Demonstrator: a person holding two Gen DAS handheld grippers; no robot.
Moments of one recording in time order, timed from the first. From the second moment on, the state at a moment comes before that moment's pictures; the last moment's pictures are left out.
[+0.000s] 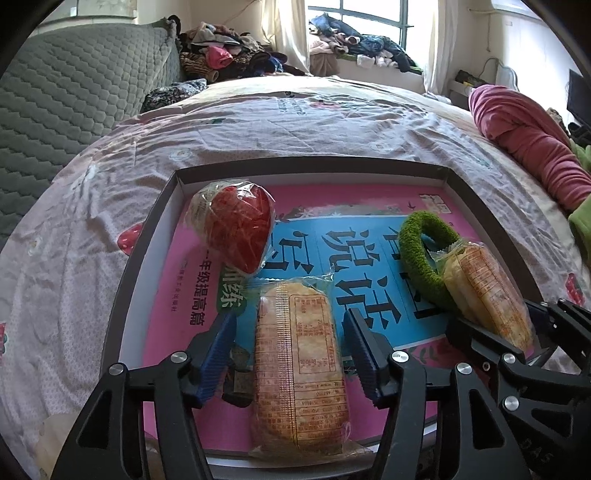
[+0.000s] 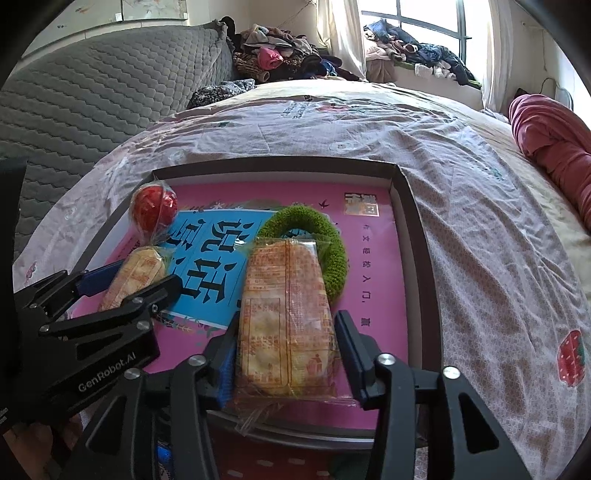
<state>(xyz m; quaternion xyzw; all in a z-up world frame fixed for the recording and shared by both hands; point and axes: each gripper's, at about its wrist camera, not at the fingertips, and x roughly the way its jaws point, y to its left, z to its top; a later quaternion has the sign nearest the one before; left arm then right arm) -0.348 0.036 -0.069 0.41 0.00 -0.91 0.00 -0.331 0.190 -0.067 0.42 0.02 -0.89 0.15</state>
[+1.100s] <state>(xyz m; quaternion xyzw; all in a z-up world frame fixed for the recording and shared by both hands) -0.316 0.018 -0.025 0.39 0.02 -0.92 0.02 -0.301 0.197 -0.013 0.38 0.03 -0.92 0.11</state>
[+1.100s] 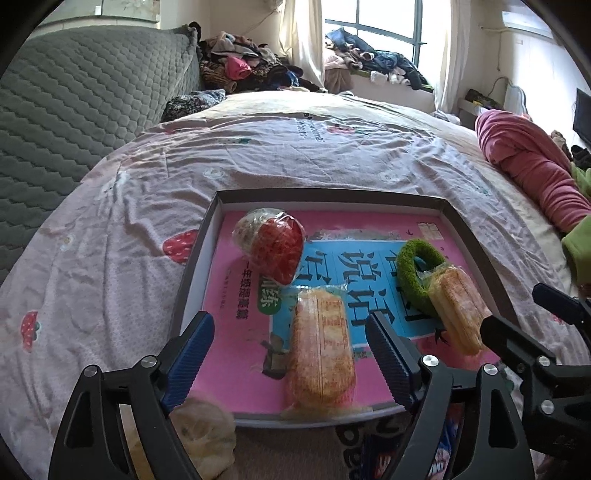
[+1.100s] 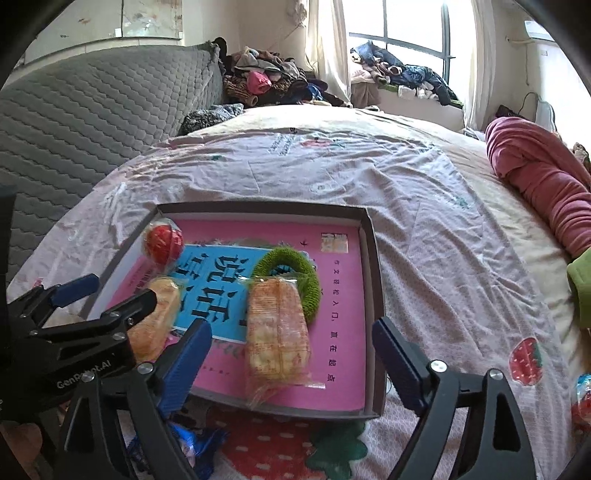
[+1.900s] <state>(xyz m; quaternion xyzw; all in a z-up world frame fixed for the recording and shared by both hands) -0.203 -0.030 0.087 0.35 0.03 -0.93 0.05 -0.192 0.161 0.079 0.34 0.05 -0.93 0.12</state>
